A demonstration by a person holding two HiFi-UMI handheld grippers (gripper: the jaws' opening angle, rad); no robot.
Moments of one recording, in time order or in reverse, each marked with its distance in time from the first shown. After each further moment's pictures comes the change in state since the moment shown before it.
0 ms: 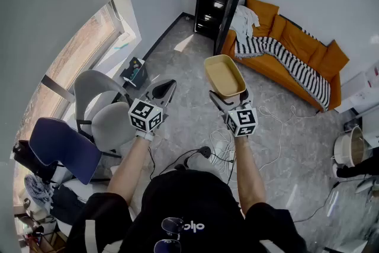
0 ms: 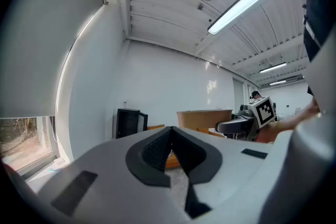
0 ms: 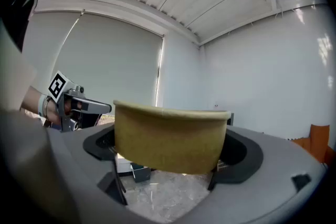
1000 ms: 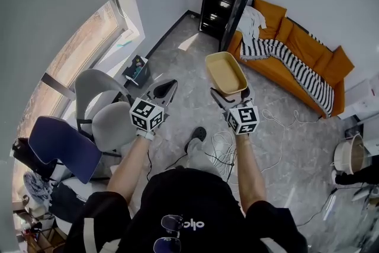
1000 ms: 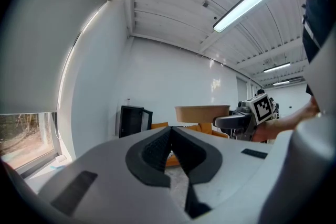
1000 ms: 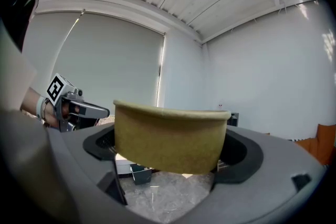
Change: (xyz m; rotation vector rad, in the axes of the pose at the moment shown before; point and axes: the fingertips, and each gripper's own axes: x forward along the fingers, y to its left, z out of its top) left arm 0.022 0.042 -0.016 -0.019 0.022 0.025; right arm 0.057 -0.012 -0.004 -0.002 -0.001 0.036
